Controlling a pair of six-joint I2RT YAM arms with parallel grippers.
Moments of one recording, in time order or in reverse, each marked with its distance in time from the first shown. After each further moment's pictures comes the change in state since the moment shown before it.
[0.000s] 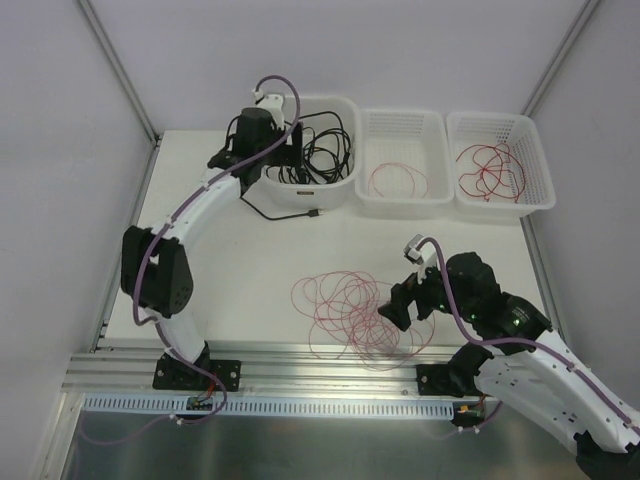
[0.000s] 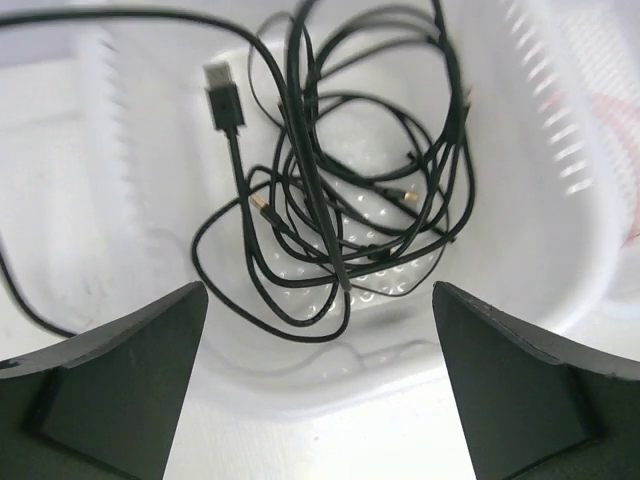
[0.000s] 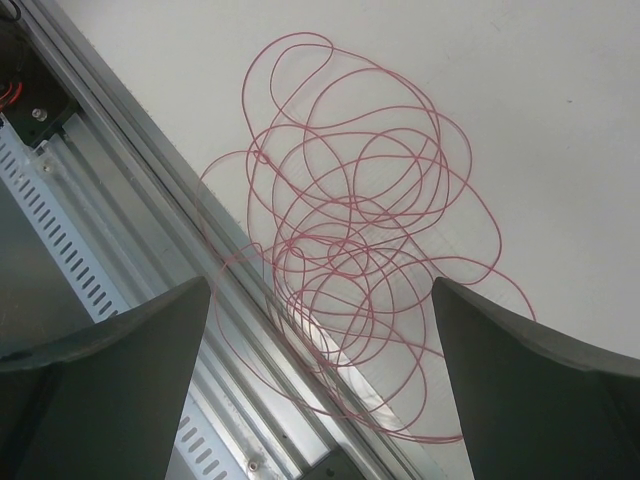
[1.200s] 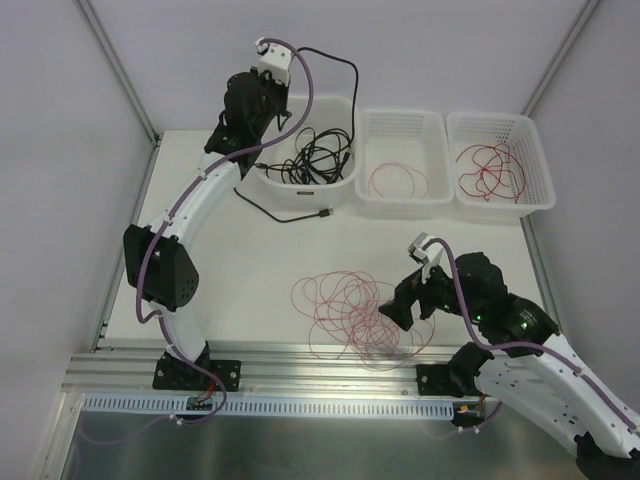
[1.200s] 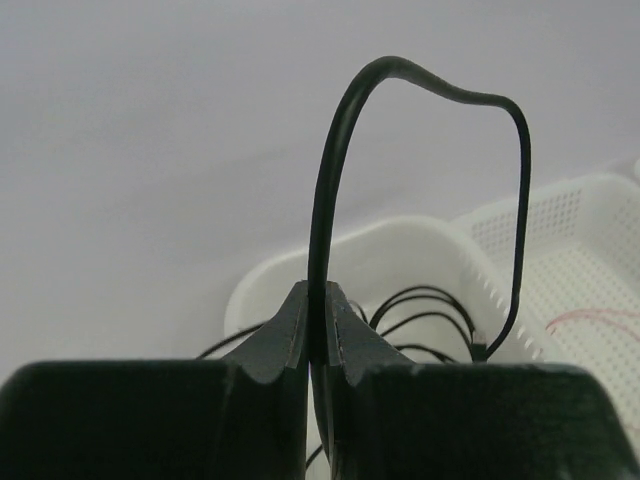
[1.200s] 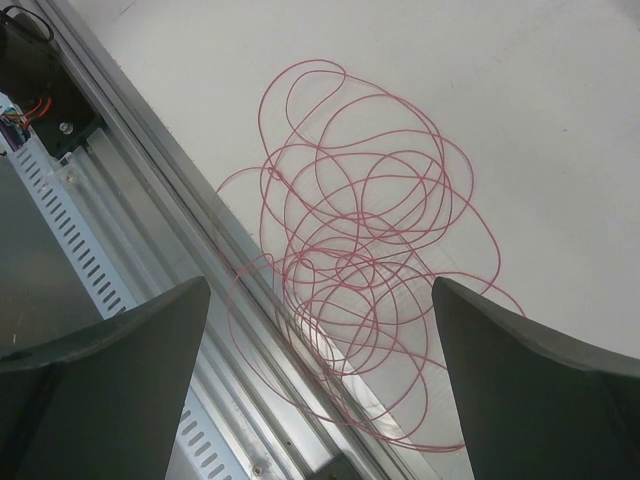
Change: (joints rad) left arm -0.002 -0.011 0.270 0.297 -0.010 0.282; right arm 0.000 -0.022 0.033 -0.004 -0.017 -0.007
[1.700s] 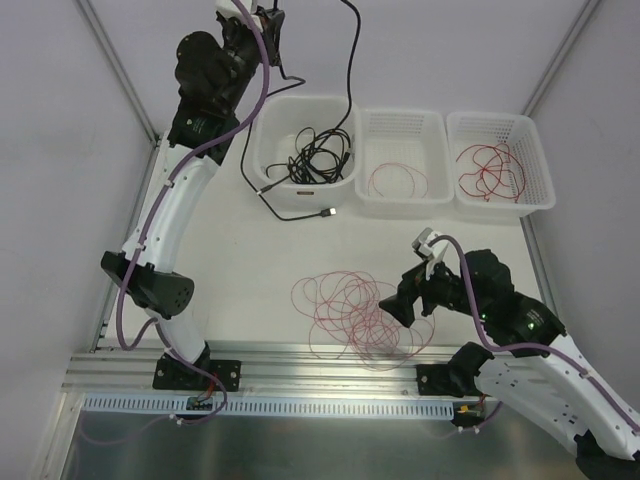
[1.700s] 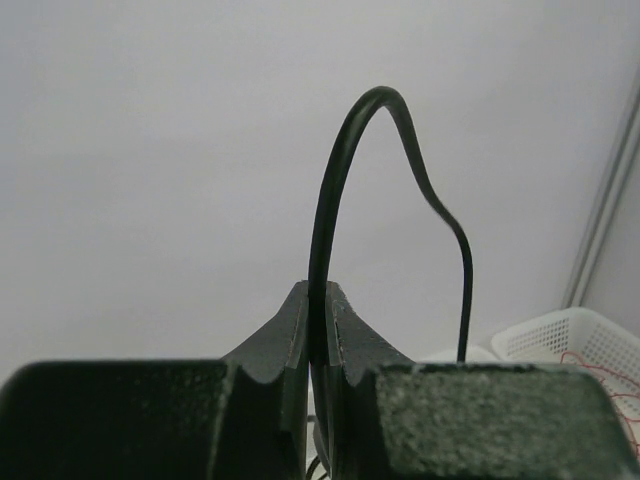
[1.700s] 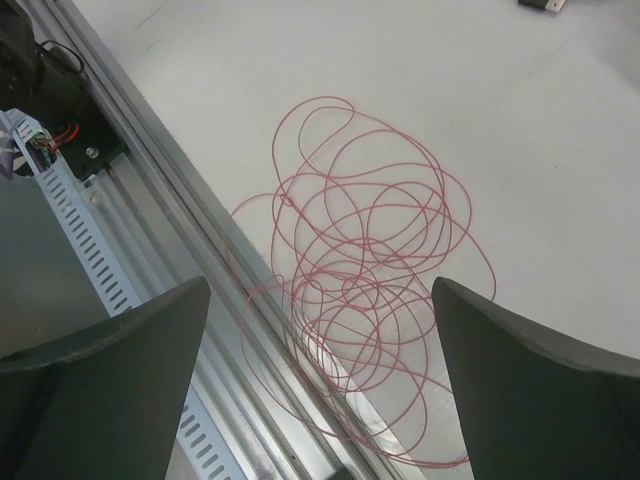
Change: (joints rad) left arm -0.047 -0.072 0.348 -0.095 0.100 -0.120; right arm 0.000 0.010 0.063 0.012 -0.013 0.000
